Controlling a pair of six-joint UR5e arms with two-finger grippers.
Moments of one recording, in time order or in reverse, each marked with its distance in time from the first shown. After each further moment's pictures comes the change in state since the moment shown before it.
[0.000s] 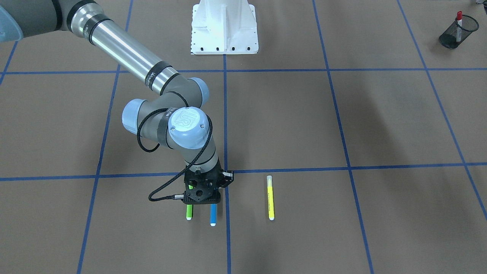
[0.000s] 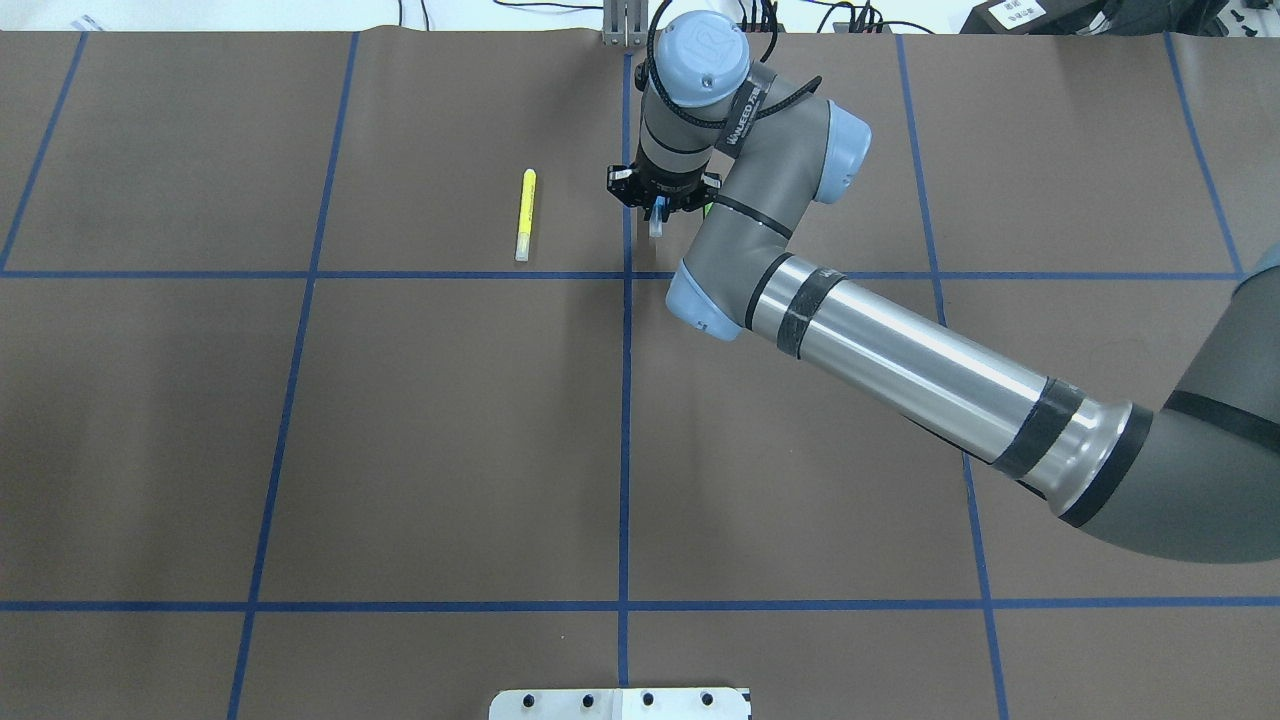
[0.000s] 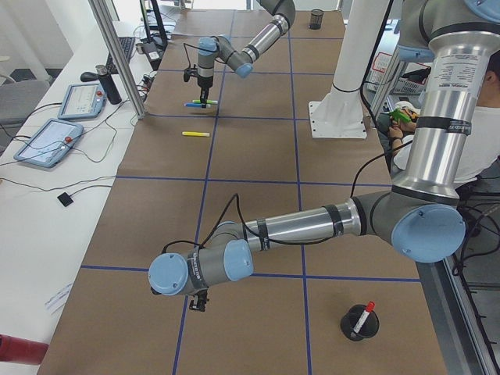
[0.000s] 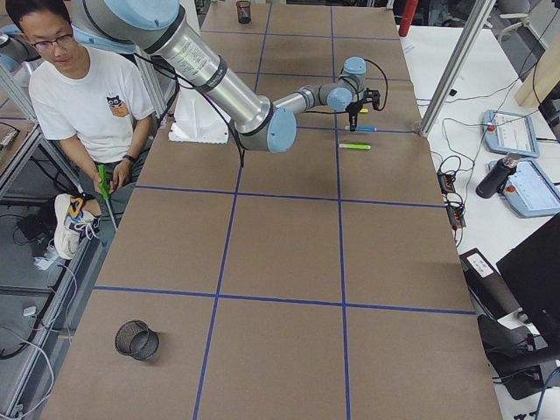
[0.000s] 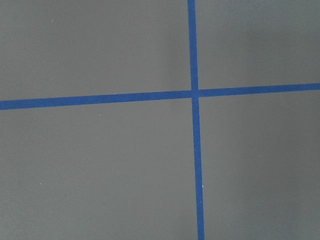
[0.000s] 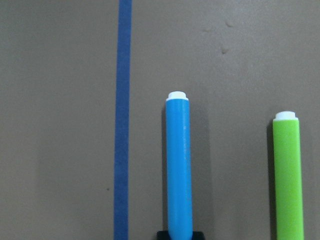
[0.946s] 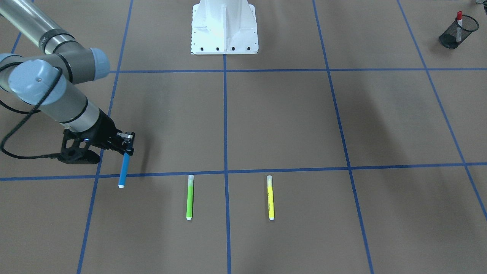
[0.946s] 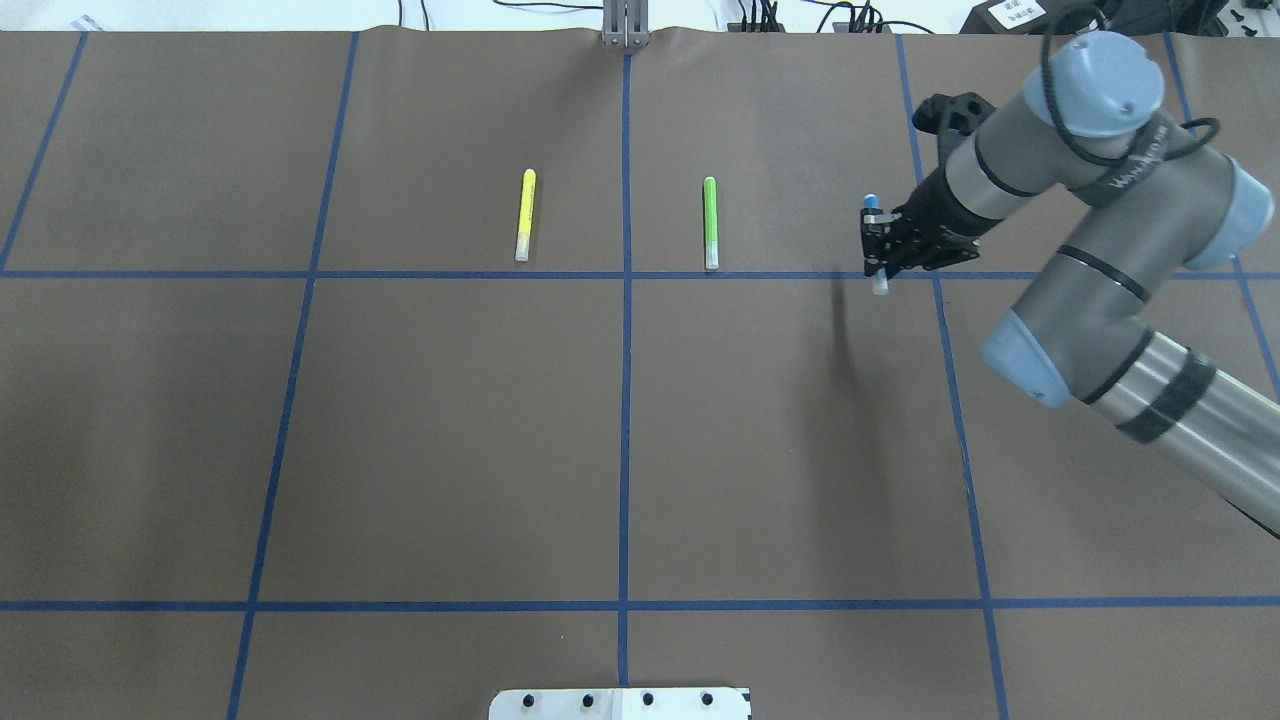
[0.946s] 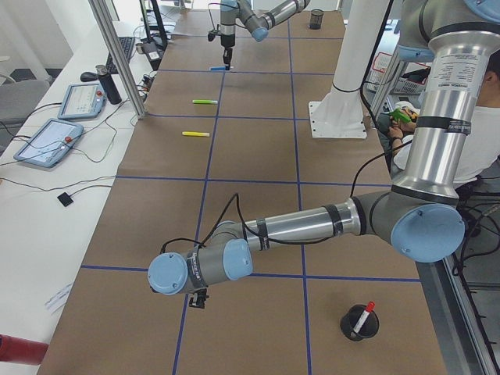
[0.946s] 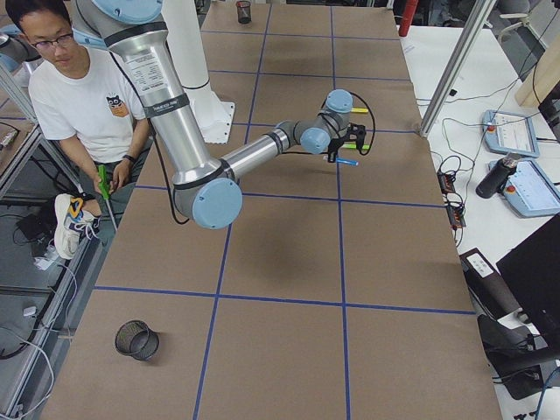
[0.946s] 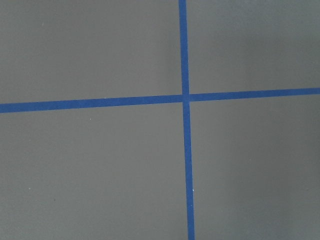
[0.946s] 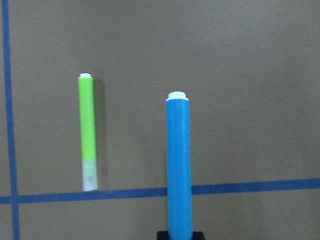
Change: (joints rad) left arm 0.003 -0.001 0.000 0.000 -0.030 -0.003; right arm 0.150 -0.650 0.665 -0.056 0.236 -0.049
